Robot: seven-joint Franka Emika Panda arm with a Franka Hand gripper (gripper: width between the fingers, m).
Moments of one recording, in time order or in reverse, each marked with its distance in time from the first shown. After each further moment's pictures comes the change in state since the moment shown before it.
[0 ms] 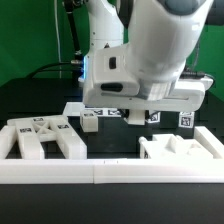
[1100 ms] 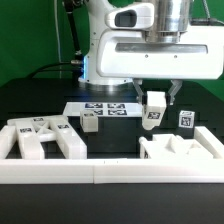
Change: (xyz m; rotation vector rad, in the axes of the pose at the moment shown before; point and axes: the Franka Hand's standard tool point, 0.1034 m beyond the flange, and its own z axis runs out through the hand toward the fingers) arm 0.013 -0.022 -0.063 0.032 0.662 0.010
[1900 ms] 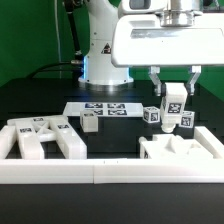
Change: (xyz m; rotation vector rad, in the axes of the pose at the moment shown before) arm 0.022 -0.024 -0.022 0.028 0.297 -0.019
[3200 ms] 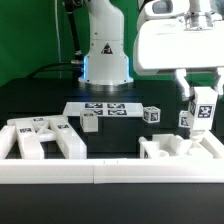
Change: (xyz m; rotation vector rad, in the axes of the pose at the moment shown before) arm 0.018 -0.038 0.011 0.032 0.229 -0.091
